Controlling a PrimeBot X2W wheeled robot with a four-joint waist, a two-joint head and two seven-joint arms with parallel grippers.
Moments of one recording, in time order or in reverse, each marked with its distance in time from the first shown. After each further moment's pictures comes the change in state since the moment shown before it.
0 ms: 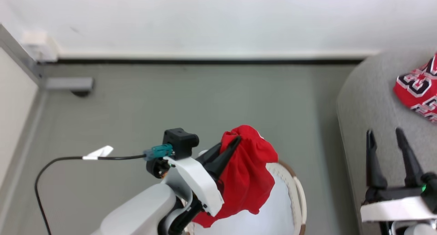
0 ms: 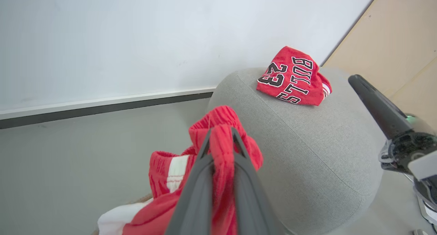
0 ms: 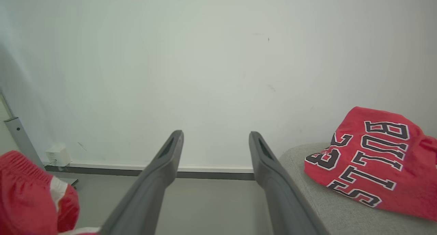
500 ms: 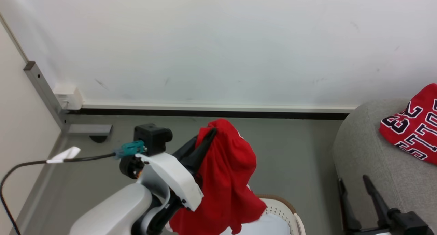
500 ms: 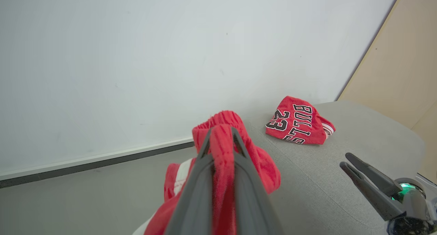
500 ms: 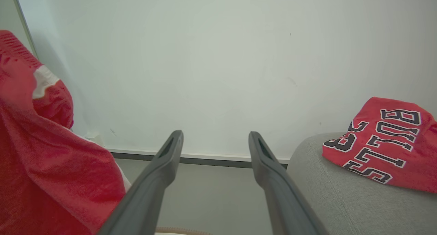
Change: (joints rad) left arm 0.047 0.121 0.065 -0.171 -0.043 0.116 0.045; right arm 0.139 0.000 0.098 0.104 0.017 0.000 0.000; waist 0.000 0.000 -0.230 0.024
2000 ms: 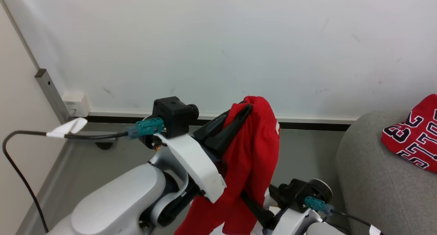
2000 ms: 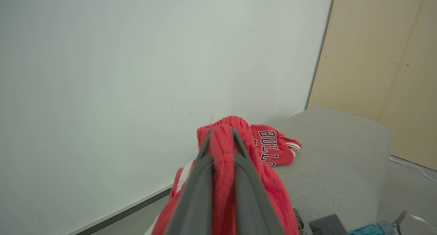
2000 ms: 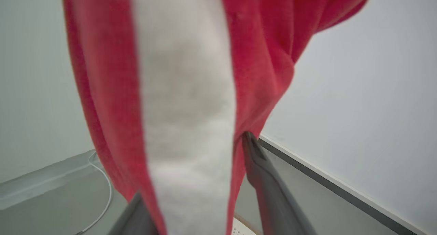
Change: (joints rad) left arm -0.142 0.011 -0.018 -0.212 0.049 0.034 0.102; right arm -0.488 -0.106 0.906 0.330 0.366 0.000 0.001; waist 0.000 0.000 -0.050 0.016
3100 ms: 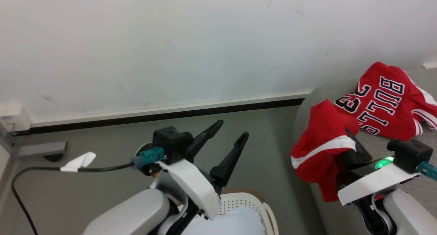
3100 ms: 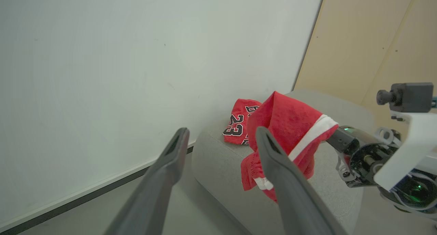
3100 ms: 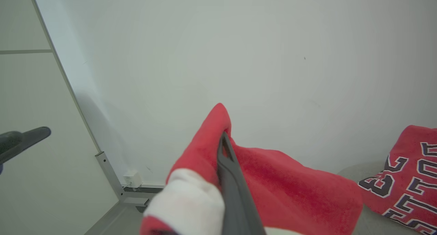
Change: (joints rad) left arm 0.103 -0.012 -0.035 0.092 0.036 0.040 -0.111; right arm 0.090 -0.161 -0.421 -0.241 0.254 0.000 0.000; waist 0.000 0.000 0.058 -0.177
